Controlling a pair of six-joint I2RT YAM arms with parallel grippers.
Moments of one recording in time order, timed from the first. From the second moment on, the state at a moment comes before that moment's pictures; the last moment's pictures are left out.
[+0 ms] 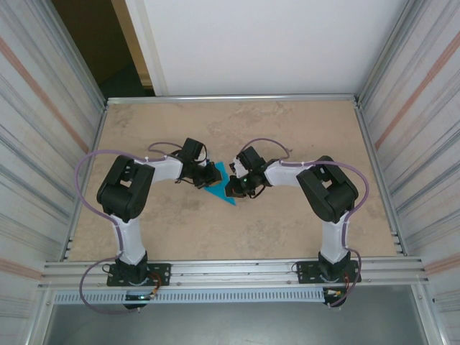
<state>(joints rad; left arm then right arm) -0.44 1.92 1.05 -0.20 0.51 -0.74 0.67 1.95 1.09 -0.22 -0.53 0.59</state>
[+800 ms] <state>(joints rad) -0.44 1.95 1.13 -0.32 0.49 -0.74 0.64 1.78 0.87 -0.25 -0.57 0.51</state>
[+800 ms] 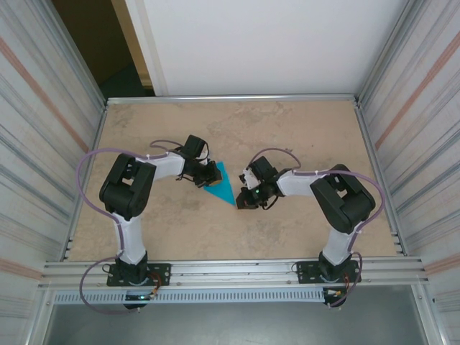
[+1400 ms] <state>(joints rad) -0.44 1.95 1.13 -0.32 0.50 -0.74 0.65 1.87 1.05 -0.19 -0.57 0.55</state>
